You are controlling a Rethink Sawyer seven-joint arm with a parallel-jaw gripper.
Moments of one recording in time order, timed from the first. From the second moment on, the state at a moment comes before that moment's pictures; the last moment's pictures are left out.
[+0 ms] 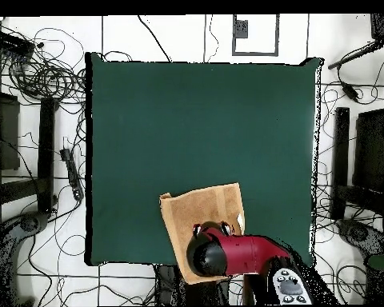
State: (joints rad) arm -0.29 -0.66 -0.06 2.07 -0.46 0.13 1.74
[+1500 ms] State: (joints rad) arm -0.32 -0.56 -0.04 2.01 -0.46 0.13 1.74
